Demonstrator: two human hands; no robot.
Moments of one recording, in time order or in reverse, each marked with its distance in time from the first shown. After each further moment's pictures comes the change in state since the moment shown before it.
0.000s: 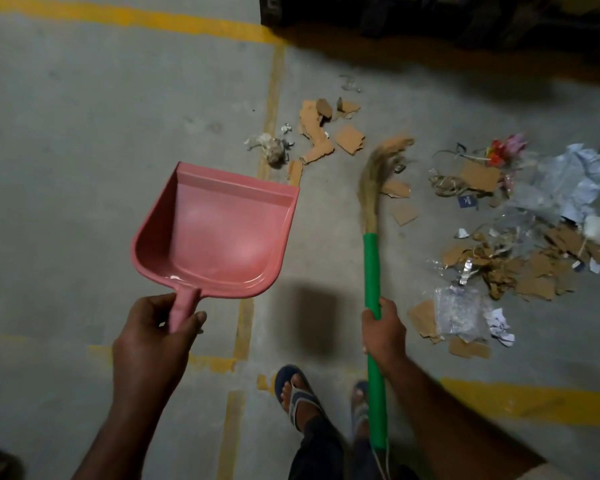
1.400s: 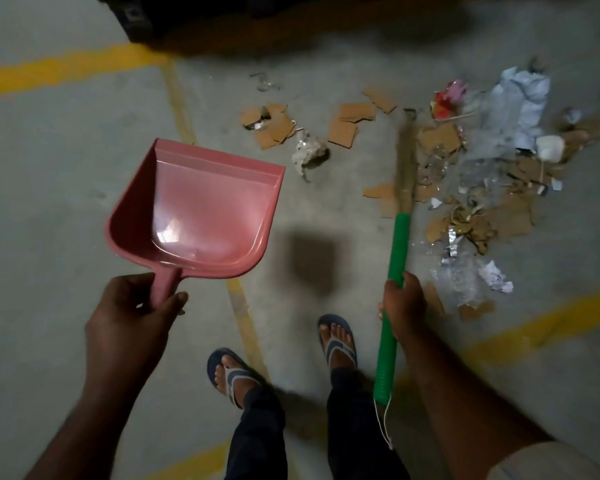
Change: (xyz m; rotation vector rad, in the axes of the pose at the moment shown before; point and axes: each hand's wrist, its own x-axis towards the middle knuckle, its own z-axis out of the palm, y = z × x) left_hand 0.269 0.153 0.073 0.272 -0.308 0.241; right_hand 0.146 -0.107 0.009 0.226 0.360 0.367
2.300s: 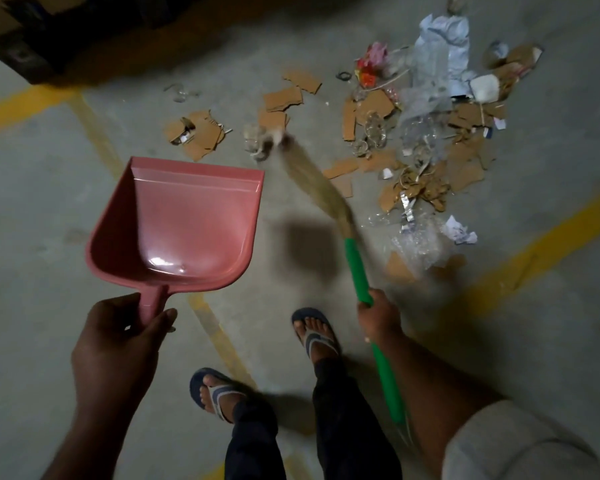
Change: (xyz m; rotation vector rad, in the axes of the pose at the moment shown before) left_hand -0.049 0.082 0.072 0.069 -0.079 0.131; right_hand 0.020 0.082 -0.055 -0.239 -0.226 0.044
